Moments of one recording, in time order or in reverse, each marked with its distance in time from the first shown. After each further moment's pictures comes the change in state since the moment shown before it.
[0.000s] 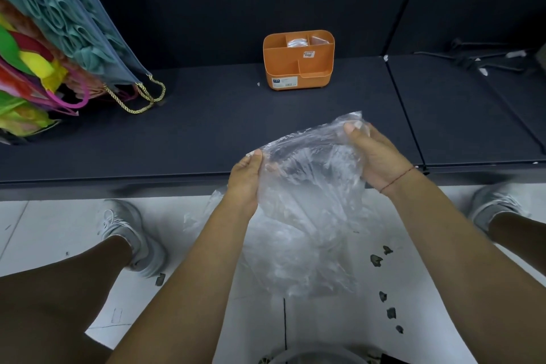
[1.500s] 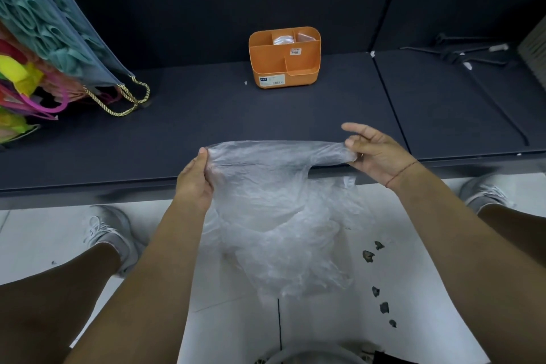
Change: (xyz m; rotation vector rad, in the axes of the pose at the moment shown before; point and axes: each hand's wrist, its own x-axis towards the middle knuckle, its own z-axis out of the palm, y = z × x) left_hand 0.041 0.009 -0.064 -0.257 0.206 -0.029; right_hand 0.006 0.002 -0.041 0.010 0.057 0.068
